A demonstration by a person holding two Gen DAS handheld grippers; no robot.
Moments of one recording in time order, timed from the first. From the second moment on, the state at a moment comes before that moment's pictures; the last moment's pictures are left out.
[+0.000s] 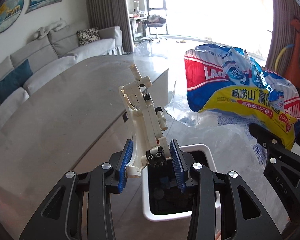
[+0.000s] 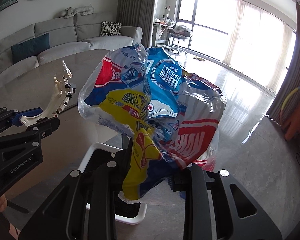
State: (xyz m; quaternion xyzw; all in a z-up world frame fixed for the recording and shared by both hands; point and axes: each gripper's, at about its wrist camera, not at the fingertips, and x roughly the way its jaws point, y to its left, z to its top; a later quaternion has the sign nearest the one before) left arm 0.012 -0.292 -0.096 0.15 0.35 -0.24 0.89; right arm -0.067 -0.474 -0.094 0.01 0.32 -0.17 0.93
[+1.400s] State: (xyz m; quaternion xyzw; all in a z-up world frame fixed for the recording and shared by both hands) left arm 0.017 -0.307 -0.090 0.16 0.34 -0.24 0.89; right arm -0.024 -0.466 -0.116 0.01 0.35 -0.17 0.92
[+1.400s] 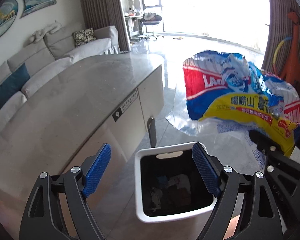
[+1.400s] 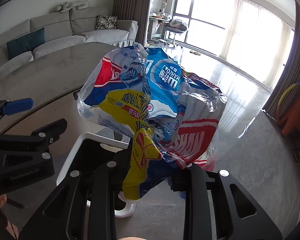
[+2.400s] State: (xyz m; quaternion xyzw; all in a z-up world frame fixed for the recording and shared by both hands) left arm 0.029 -0.260 -0.061 0.12 0.32 -0.21 0.92; right arm 0.001 -0.423 -0.183 -0.03 0.47 -0.11 0.87
